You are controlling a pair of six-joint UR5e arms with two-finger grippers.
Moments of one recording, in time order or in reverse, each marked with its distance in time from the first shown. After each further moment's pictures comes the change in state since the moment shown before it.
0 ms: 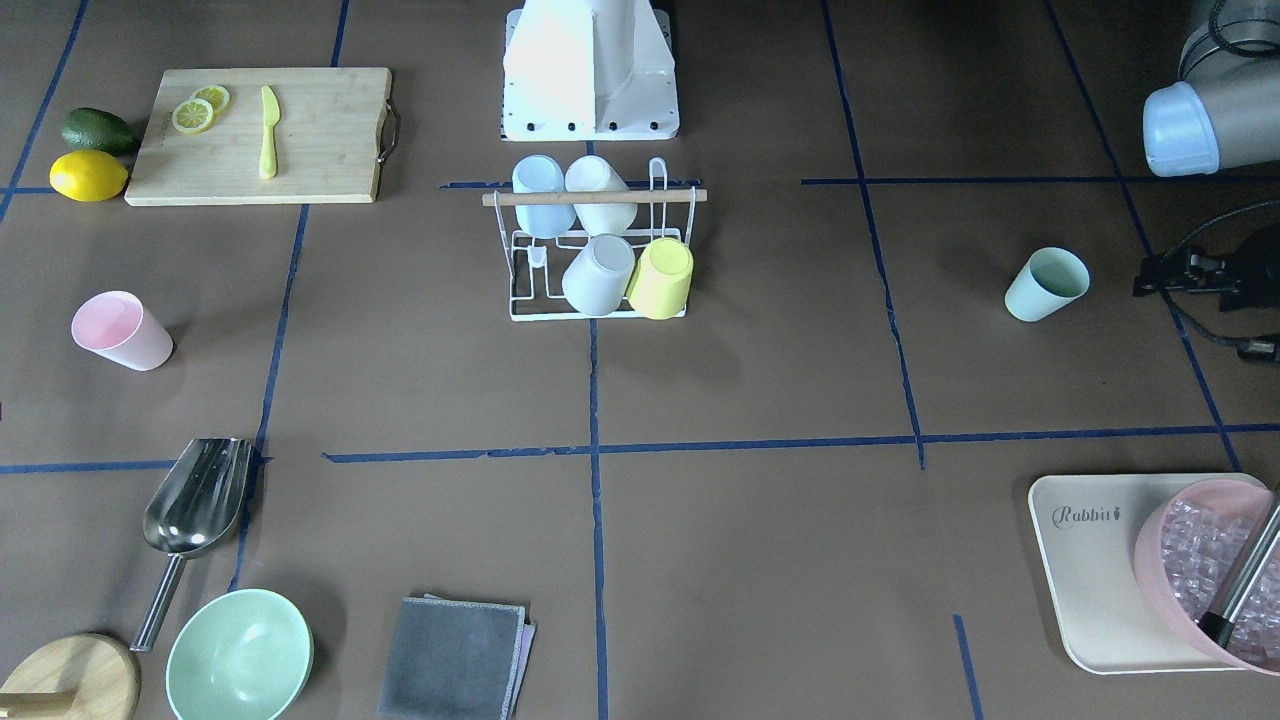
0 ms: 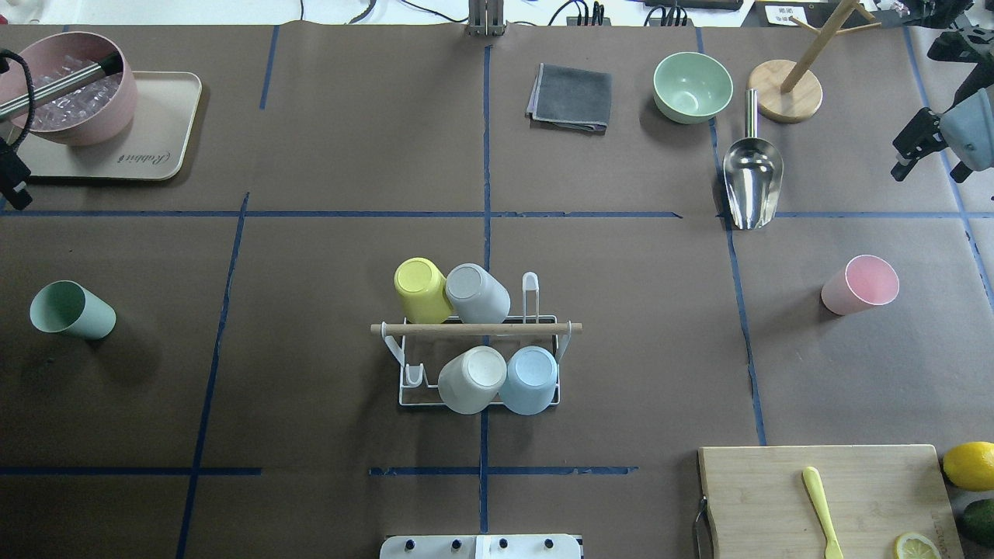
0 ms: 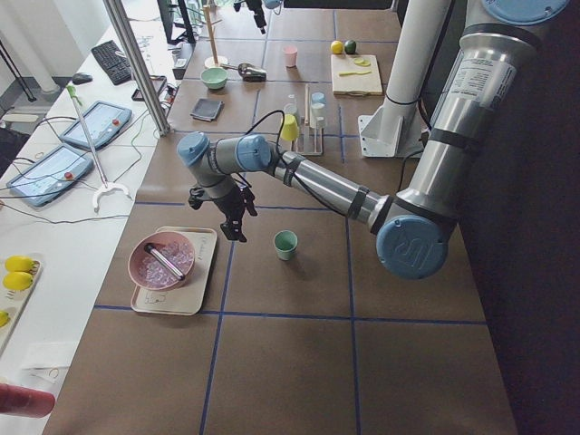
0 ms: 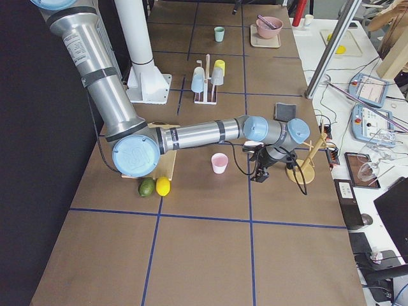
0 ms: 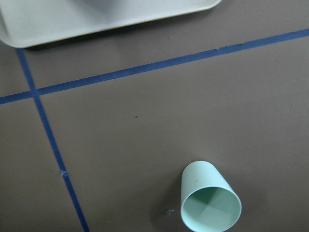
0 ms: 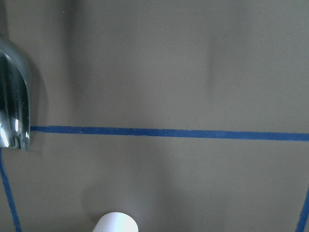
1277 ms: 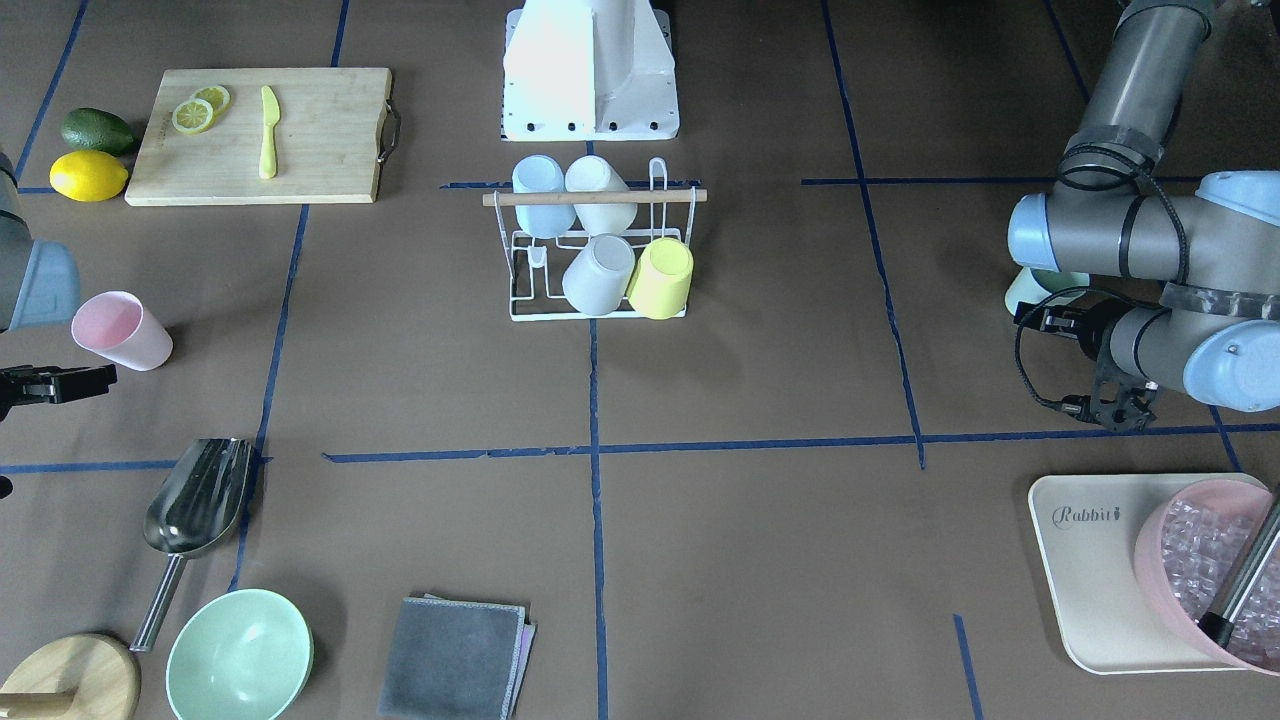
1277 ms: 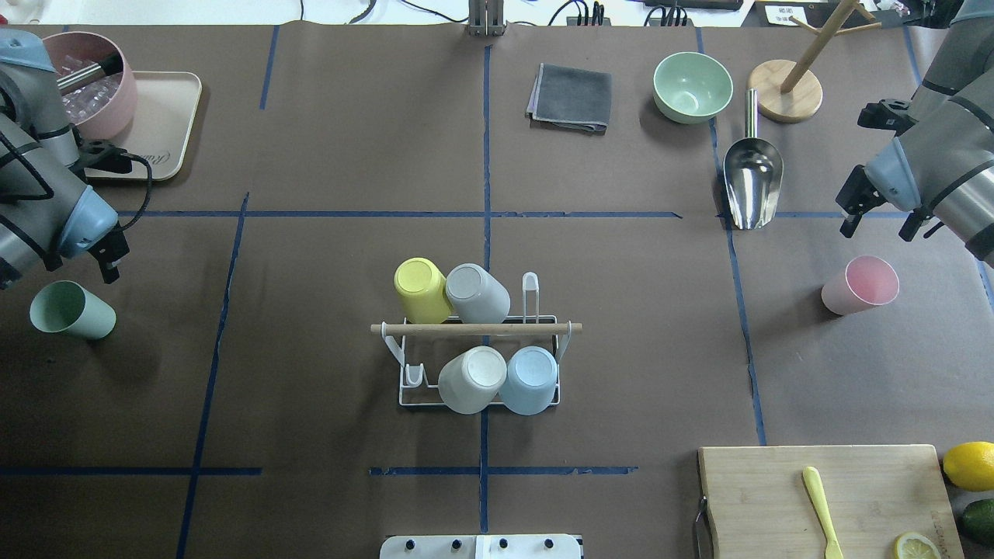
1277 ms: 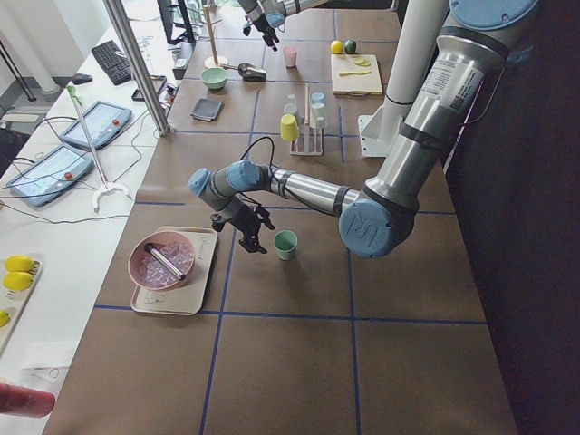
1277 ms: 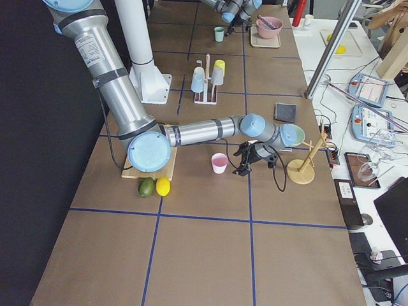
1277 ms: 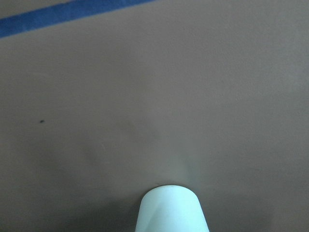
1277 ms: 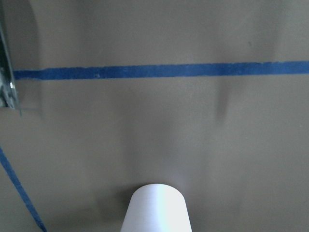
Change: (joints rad) left arm 0.207 -0.076 0.281 0.021 -0.030 0.005; right arm -0.141 0.021 -0.040 -0.176 0.049 -0.025
